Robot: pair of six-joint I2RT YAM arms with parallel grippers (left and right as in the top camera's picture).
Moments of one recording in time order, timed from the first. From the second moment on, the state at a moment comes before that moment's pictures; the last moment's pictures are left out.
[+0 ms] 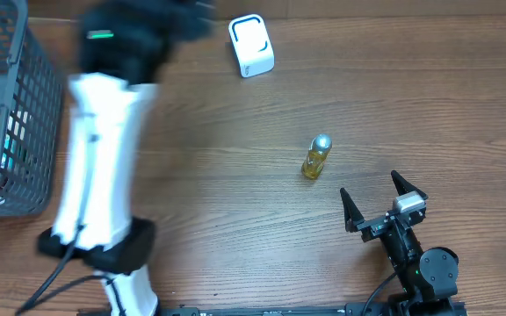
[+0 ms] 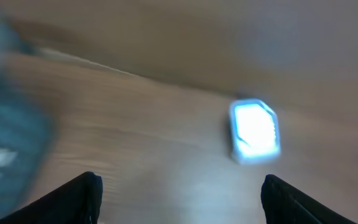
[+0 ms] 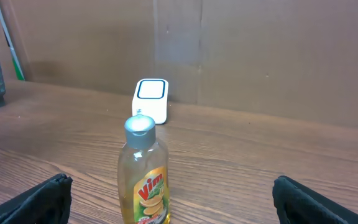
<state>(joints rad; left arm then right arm) -0.23 1.94 2.61 -1.37 -0.34 -0.39 0.16 0.01 0.02 -0.02 -0.16 -0.01</state>
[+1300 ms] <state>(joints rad) 0.64 2.16 2.61 -1.69 -0.17 -0.53 0.16 0.01 0.02 -0.02 -0.16 -0.01</state>
